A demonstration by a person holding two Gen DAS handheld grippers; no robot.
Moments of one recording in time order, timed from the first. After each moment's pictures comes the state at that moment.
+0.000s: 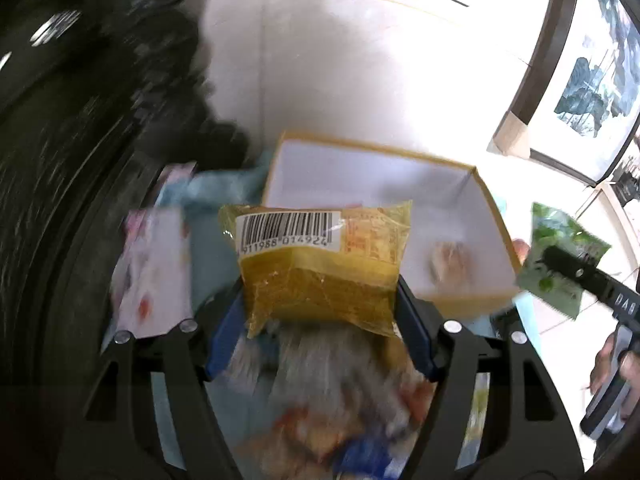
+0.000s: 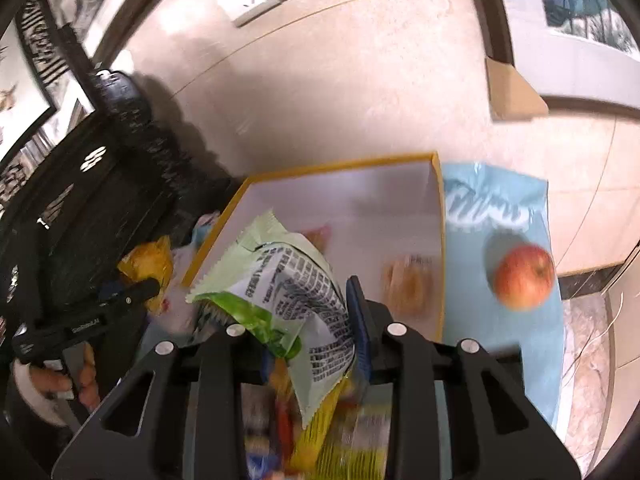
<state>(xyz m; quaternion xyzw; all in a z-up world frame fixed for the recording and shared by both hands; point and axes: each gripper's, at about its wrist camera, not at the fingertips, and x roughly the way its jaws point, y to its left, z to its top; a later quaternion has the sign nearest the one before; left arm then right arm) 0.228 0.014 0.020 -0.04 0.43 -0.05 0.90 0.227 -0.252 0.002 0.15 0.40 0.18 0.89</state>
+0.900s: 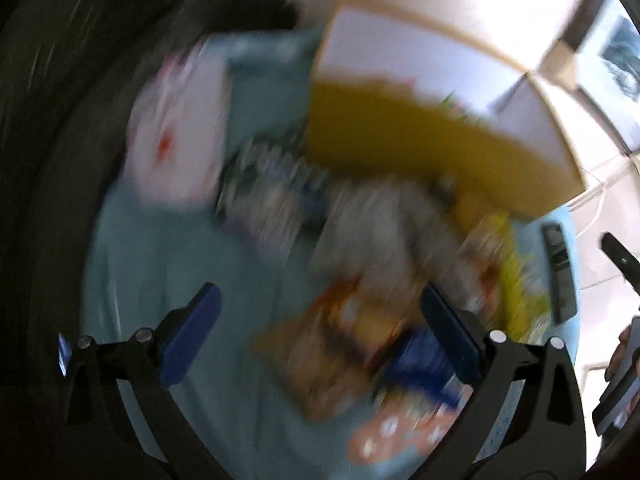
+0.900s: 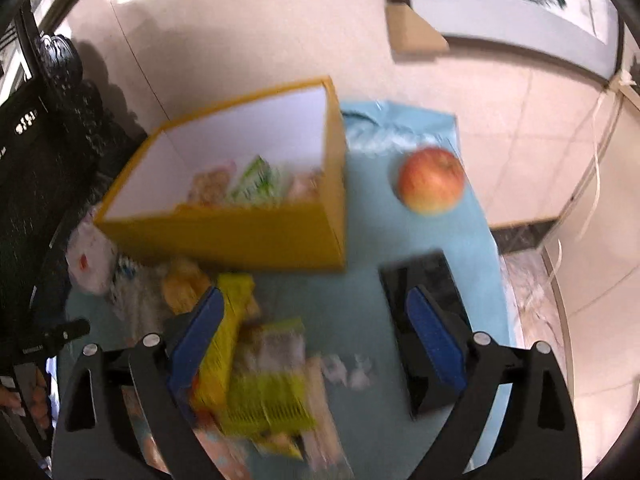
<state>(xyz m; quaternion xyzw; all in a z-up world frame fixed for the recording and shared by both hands) 0.143 0.050 -0.086 -0.08 0.56 0.02 0.82 0.141 -0.282 -0.067 0.12 0.45 0.04 0.88</state>
